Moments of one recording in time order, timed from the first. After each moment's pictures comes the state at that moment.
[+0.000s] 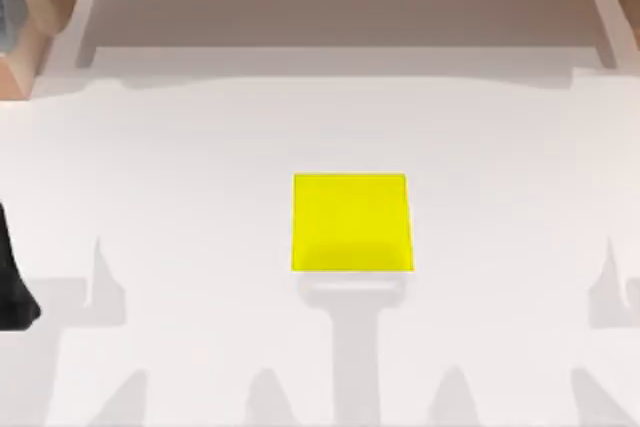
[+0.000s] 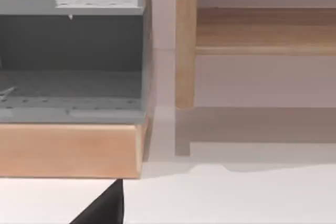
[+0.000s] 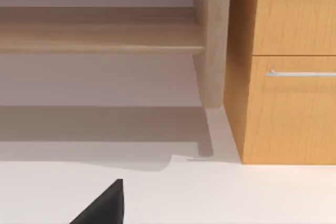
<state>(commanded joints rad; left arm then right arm) 0.00 0.00 0.00 0.00 0.00 0.00 0.00 0.00 0.00 0.00 0.00 0.00</state>
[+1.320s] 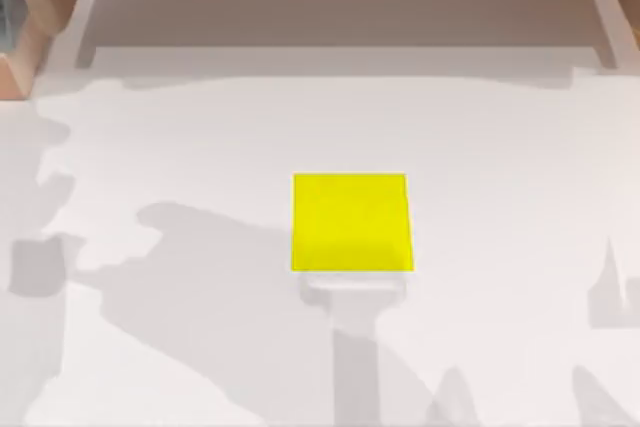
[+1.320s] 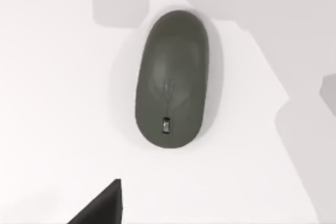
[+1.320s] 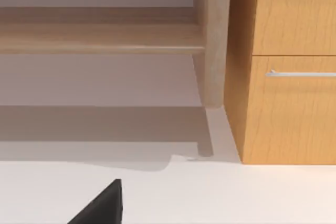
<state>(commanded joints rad) 0.22 1.62 1.28 -0.94 0.00 0.54 0.00 0.00 0.00 0.00 0.00 0.00</state>
